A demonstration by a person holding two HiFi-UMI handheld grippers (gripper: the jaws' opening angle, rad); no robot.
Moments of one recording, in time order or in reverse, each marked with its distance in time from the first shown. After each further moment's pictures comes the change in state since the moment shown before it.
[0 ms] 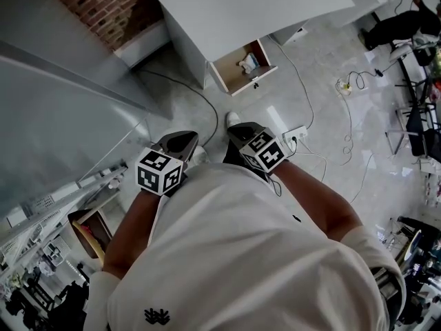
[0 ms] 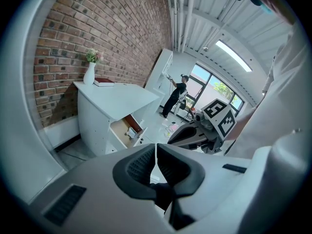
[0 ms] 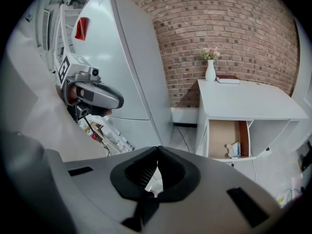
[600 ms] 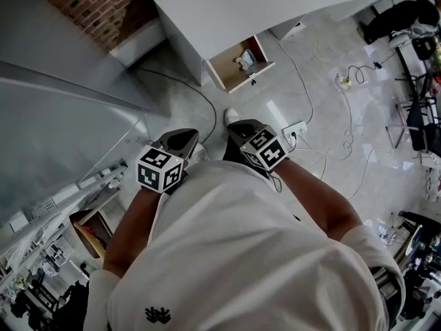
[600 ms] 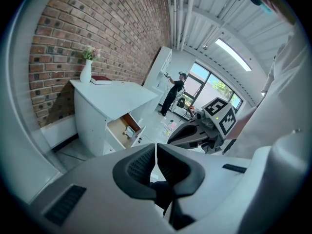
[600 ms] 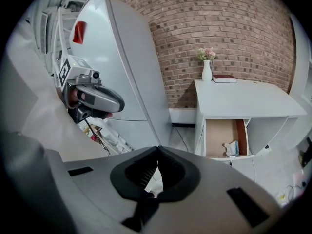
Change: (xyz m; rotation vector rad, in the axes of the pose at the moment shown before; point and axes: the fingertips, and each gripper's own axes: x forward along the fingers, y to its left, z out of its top) left arm 0.016 -0.004 0.006 0.005 0.021 -0.018; right arm -0.009 -0.014 0.000 0.025 -0.016 -0.010
